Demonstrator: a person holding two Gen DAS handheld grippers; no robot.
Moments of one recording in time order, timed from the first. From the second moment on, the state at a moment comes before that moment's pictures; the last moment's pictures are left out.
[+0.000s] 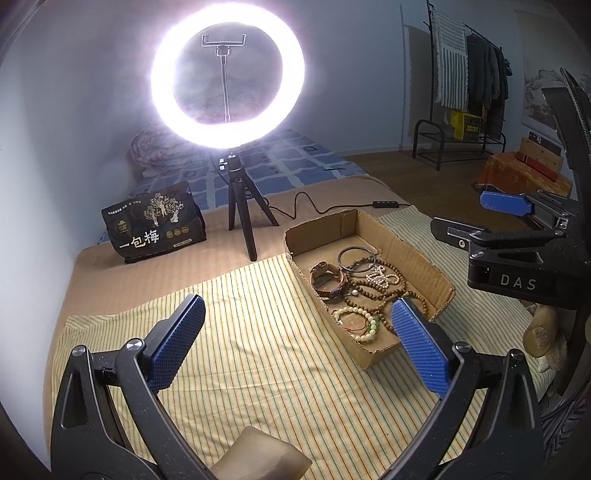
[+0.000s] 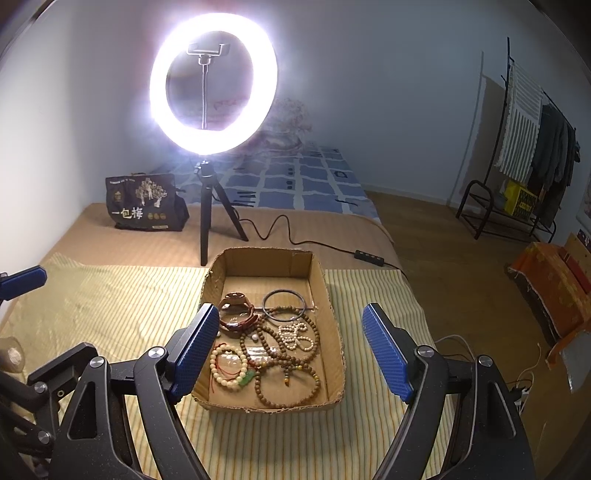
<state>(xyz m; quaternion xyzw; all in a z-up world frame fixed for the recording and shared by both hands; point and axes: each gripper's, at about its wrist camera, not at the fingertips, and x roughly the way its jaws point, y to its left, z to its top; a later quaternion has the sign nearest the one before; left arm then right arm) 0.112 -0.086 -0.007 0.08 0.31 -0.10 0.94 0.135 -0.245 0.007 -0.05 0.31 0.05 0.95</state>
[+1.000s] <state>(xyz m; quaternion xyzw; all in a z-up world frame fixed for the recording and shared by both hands) 0.107 -0.088 -0.015 0.06 0.33 -0.11 0.94 0.136 -0.243 0.002 -0.06 0.32 0.05 0.94</state>
